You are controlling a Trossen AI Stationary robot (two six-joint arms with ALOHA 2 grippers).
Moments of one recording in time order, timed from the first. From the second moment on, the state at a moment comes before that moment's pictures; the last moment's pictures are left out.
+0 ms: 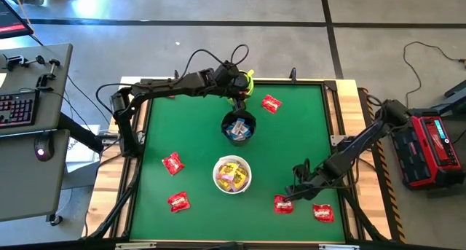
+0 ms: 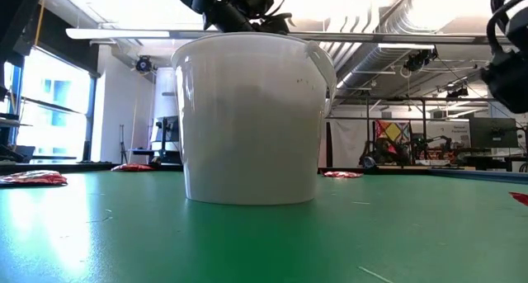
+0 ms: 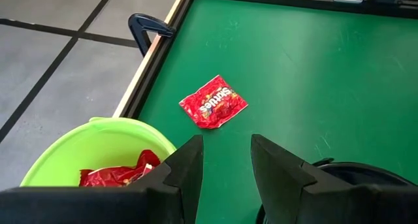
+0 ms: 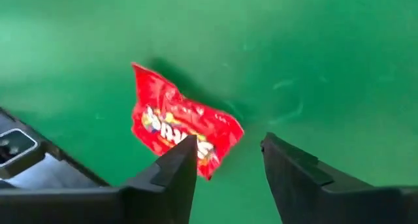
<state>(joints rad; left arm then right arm) 0.38 1.86 1.56 -0.39 0.01 0.16 0.70 1.35 0.60 -0.32 0.01 1.89</state>
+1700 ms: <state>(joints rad) 0.38 1.86 1.56 -0.45 0.02 0.14 0.70 1.47 0.51 0.03 -0.03 1.66</state>
